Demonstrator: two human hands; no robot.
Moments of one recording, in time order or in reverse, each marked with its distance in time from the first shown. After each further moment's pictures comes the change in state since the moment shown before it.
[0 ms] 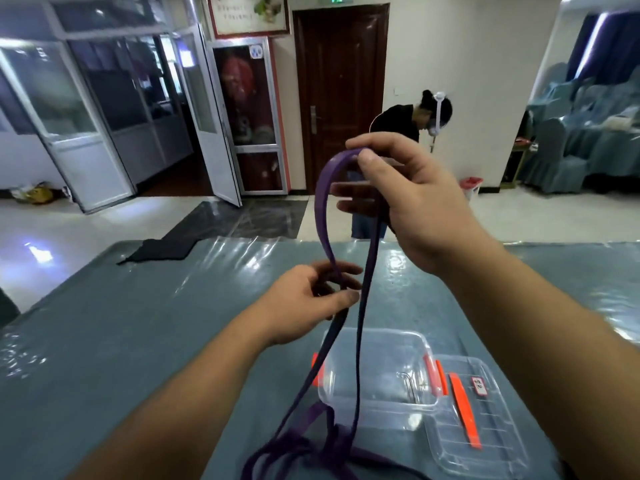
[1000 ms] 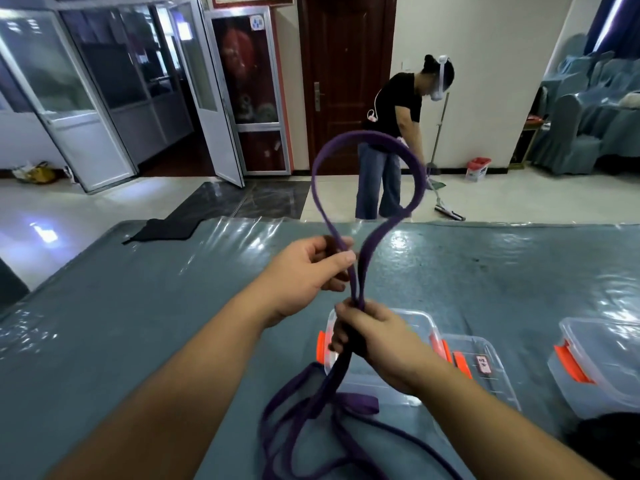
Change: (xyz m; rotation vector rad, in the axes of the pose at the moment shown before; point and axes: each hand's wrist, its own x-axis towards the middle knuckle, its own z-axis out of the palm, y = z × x) left_hand 0.009 -0.018 0.002 -0.269 0.129 -0.083; right_hand -0.114 0.136 0.026 0.230 -0.033 0.713
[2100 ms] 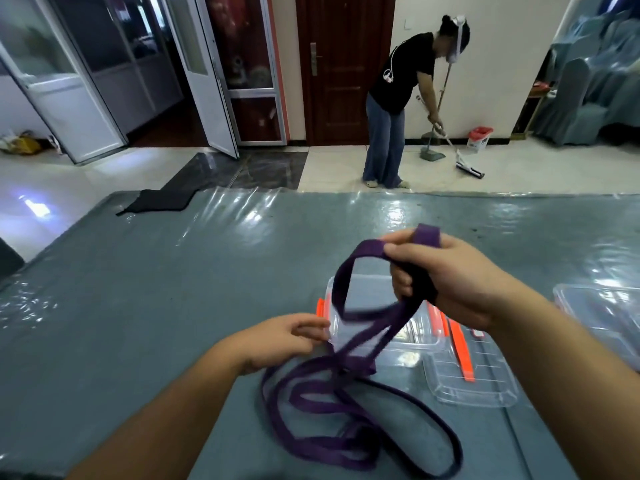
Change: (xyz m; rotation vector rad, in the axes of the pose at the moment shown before) left_hand -0.052 -0.146 -0.027 0.102 -0.376 -0.482; right_hand -0.035 -0.067 -0.037 -0.113 0.030 -0.034
